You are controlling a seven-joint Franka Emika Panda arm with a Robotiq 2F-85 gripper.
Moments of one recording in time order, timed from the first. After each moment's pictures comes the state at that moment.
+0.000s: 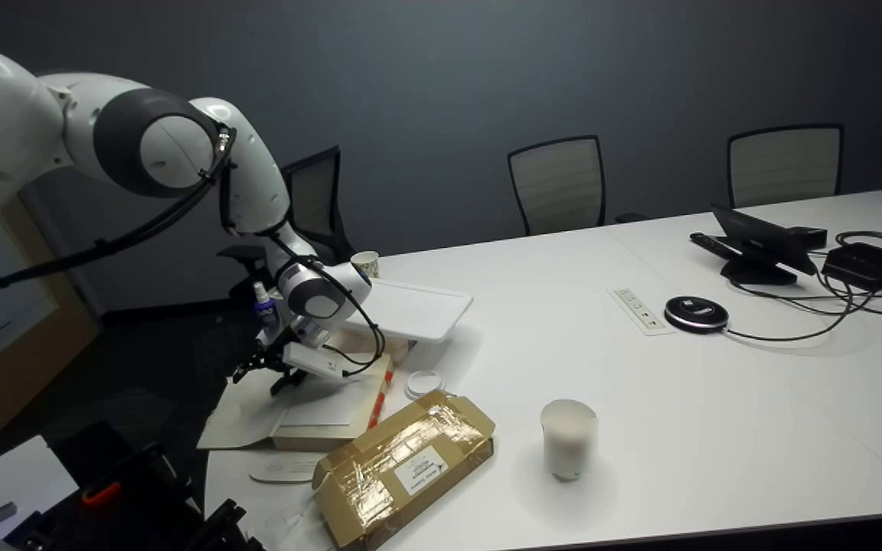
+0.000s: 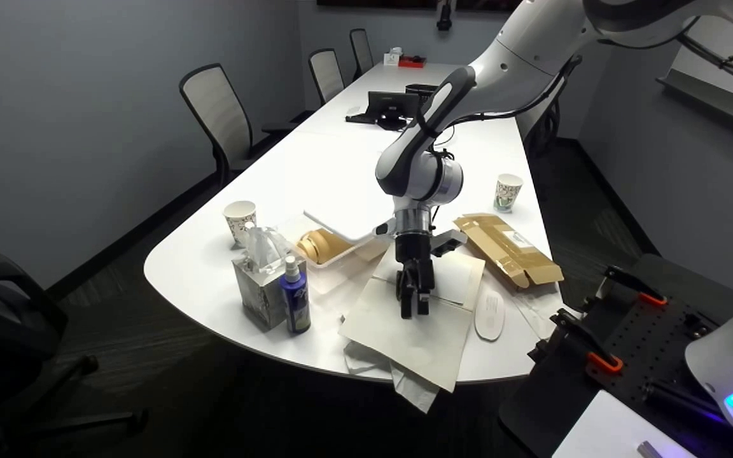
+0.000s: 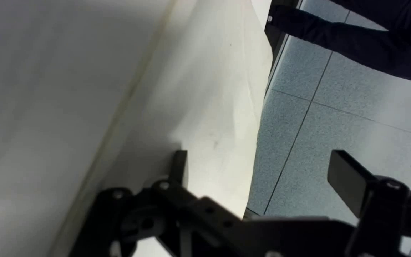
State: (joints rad) arm -0.07 1.01 0.22 -1.77 0.47 2.03 -1.37
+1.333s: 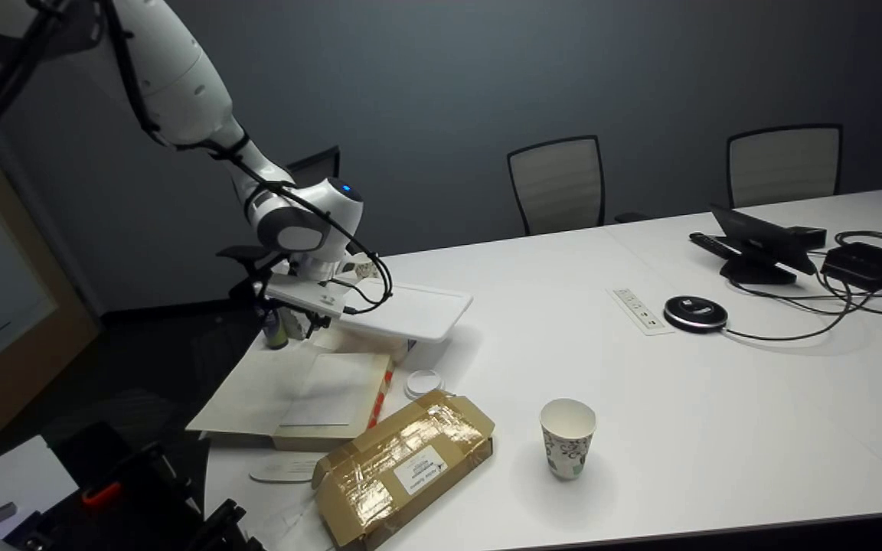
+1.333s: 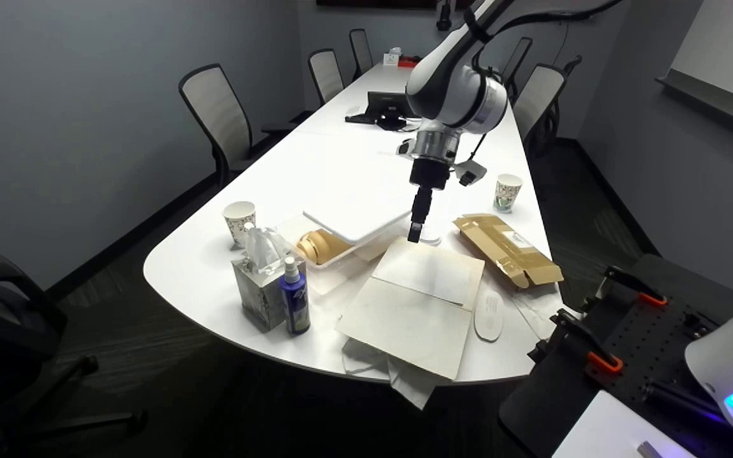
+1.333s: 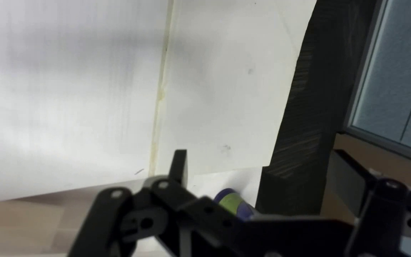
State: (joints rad) arm -0.14 0.56 0.23 -2.08 0.53 2.32 -1.03
